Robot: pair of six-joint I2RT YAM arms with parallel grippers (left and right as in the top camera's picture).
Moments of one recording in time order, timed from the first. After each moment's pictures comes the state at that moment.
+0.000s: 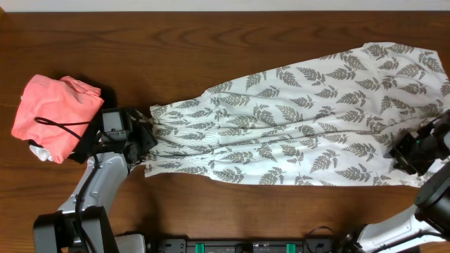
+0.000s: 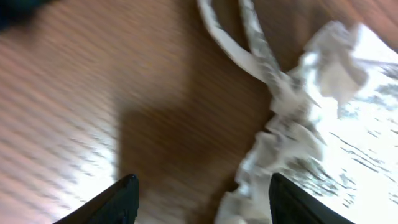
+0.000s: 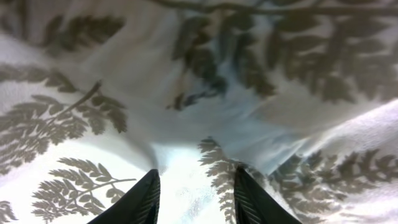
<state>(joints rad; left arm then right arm) 0.12 1.43 0.62 -0.30 0.03 -0.46 -0.67 1.86 1.11 -0.89 -0.13 0.16</state>
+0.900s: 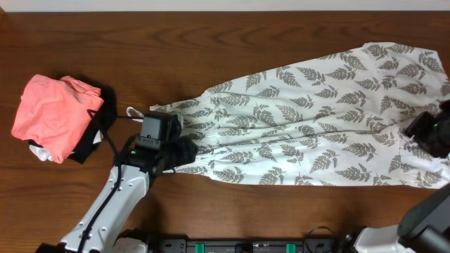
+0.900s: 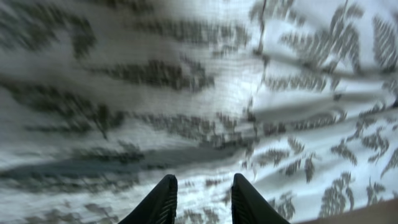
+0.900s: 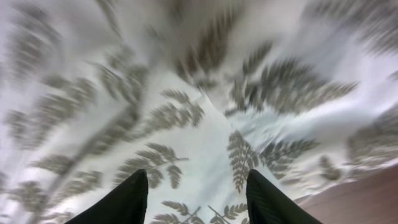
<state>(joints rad) -0.24 1.26 0.63 -0.48 0.32 -0.47 -0.64 1.63 1.24 -0.95 -0.14 0.13</state>
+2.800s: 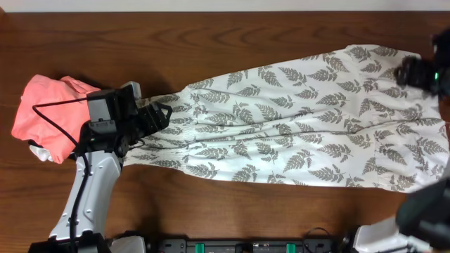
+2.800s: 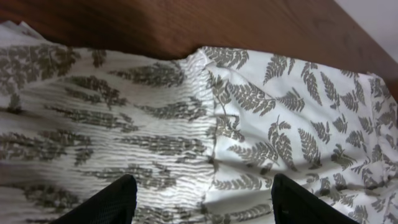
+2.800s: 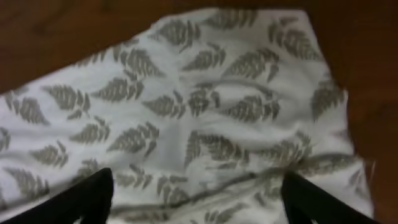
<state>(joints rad) 0.13 1.33 0.76 -0.31 0.50 -0.35 -0.43 1.75 1.71 -1.00 -0.22 -0.15</state>
